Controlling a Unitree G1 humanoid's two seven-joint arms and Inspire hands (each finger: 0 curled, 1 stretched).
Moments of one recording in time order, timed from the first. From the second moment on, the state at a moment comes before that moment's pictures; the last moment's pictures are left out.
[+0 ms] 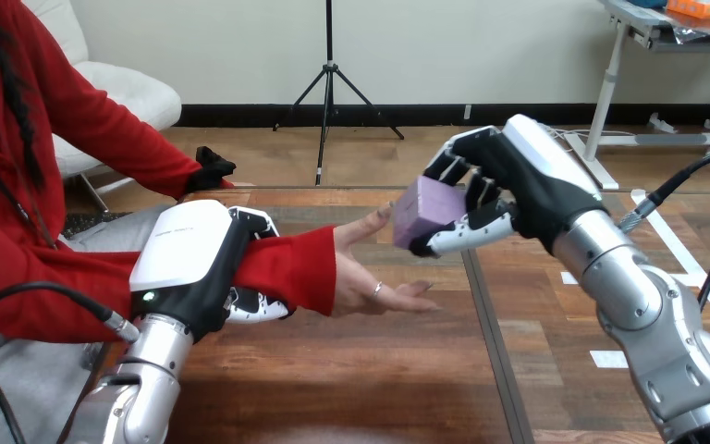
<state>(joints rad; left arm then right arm) -0.17 0.40 -0.22 0.24 0.73 -0.16 0.20 -0.43 -0.43 0.22 0.15 -0.37 0.05 0.19</state>
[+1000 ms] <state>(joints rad) -0.20 0.37 -0.21 0.24 0.73 -0.14 0.20 -0.41 -0.42 0.22 0.06 -0.36 0.07 0.25</state>
